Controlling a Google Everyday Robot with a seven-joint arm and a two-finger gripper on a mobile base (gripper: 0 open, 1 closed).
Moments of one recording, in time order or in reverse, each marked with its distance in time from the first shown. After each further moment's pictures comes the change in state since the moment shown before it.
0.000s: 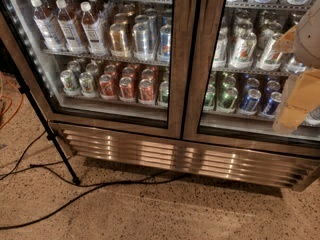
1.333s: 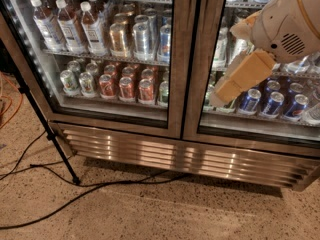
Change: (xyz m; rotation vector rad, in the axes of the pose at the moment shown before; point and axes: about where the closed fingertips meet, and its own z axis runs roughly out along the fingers) arm -0.099 -0.020 0.006 0.025 -0.447 0.112
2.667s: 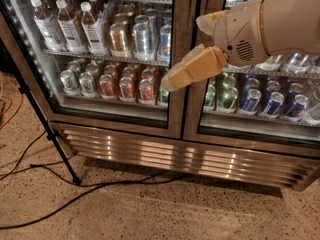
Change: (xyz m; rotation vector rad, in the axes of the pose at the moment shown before) arm -0.069 0.003 0.039 0.018 -0.354 0.052
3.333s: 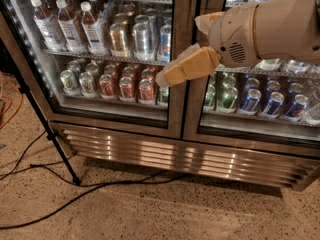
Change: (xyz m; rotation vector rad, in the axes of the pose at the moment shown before) arm -0.002 -0.008 0.011 0.038 -0.050 0.030
